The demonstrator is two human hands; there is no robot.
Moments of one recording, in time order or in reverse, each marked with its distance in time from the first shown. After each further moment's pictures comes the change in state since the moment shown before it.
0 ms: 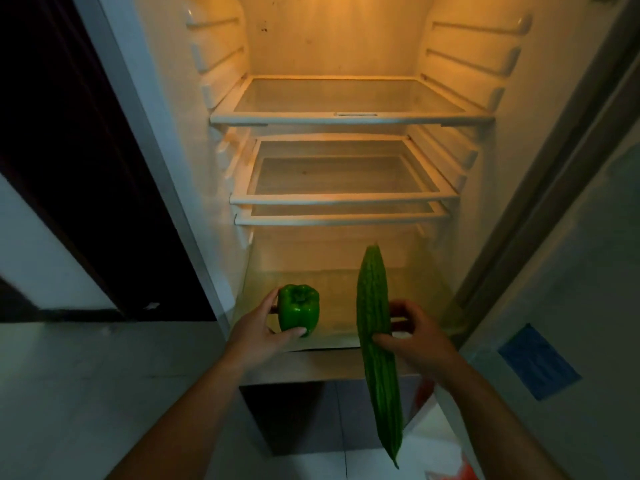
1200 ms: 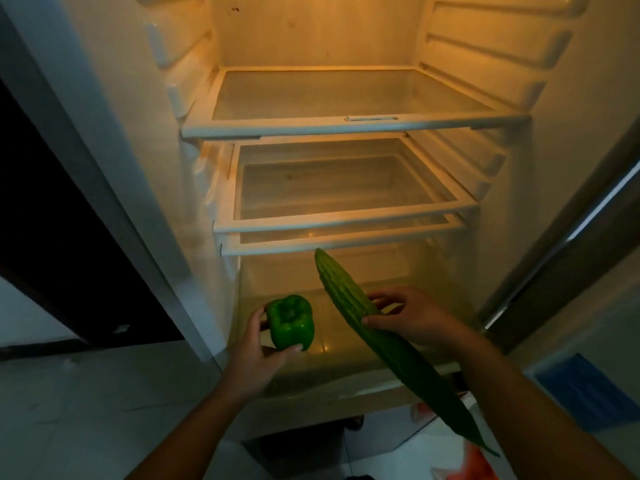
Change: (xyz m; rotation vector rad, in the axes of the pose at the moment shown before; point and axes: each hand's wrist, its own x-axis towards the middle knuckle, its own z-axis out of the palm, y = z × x) left_hand 0.059 -0.022 -0.010 -0.387 -0.134 0.015; right_hand 0.094 -0.046 0.006 -0.269 -0.142 0.148
